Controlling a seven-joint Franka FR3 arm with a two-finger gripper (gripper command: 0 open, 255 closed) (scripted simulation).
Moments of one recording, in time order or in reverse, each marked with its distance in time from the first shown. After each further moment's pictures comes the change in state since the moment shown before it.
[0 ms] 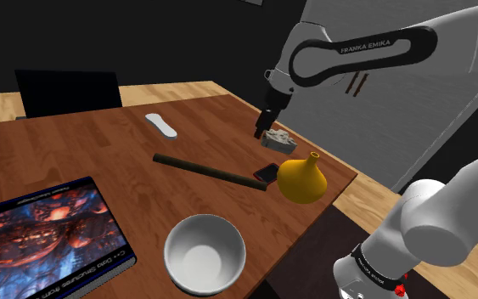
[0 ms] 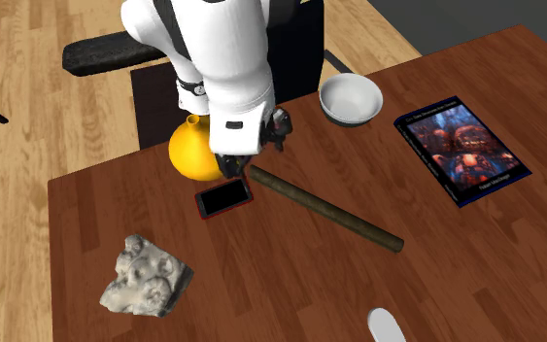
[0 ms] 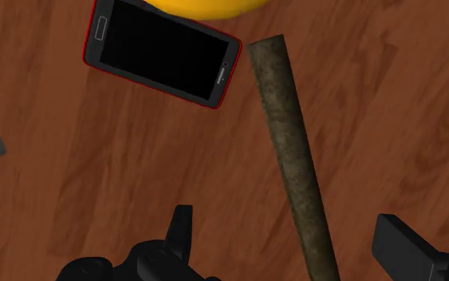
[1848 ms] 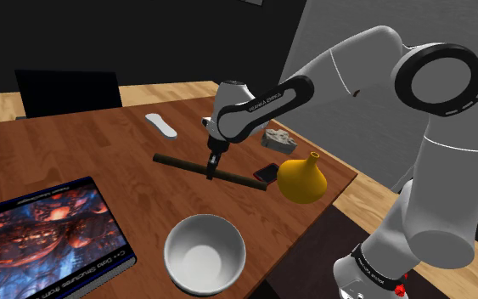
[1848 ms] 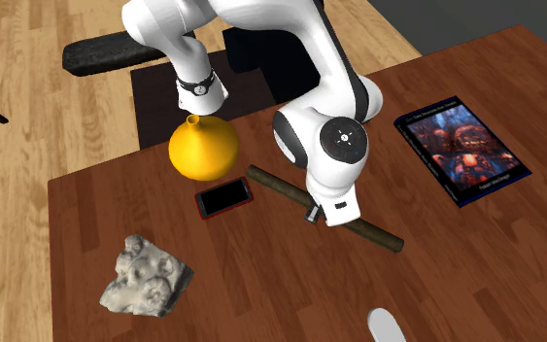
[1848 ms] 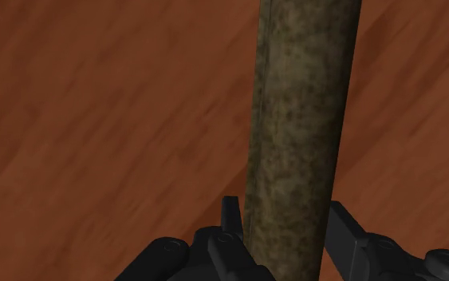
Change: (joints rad) arm 0.108 0.591 0.098 0.236 0.013 0.283 -0.186
